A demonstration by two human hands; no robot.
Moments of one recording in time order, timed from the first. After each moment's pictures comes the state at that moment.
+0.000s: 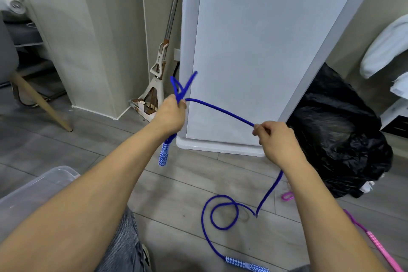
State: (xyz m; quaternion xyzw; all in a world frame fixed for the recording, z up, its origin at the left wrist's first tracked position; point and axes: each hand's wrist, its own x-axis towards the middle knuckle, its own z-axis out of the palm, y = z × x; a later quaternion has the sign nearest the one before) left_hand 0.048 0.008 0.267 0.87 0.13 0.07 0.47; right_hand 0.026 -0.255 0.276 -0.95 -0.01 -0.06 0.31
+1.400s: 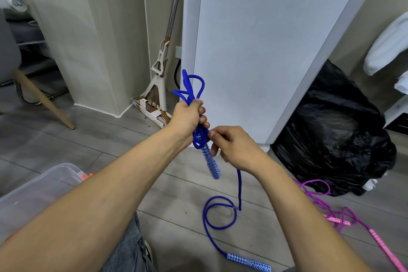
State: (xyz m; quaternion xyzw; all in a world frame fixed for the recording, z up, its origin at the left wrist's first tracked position) left_hand 0.028 -0.042 0.276 0.51 0.16 0.04 0.84; right_hand -0.002 -0.182 0.273 -0.89 -0.18 0.12 0.41
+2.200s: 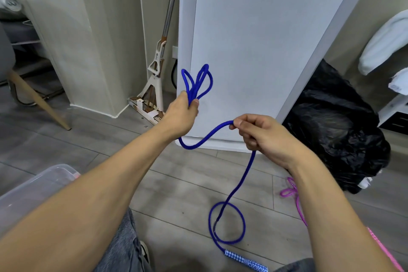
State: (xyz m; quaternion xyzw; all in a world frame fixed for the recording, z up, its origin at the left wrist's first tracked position) left_hand 0.033 -0.019 0.271 0.85 0.05 0.09 0.51; right_hand 0.013 -0.242 0.297 -0.76 -0.11 0.17 0.61
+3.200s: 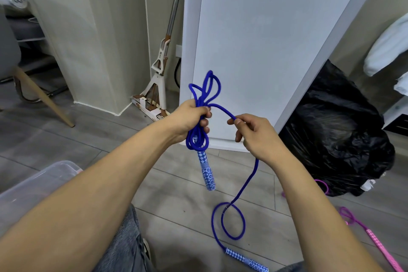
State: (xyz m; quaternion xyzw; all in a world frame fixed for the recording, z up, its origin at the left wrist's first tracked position) left_hand 0.028 -0.027 0.276 0.62 0.07 -0.08 0.77; right_hand 0.016 -0.221 0.281 -0.90 -0.10 0.02 0.42
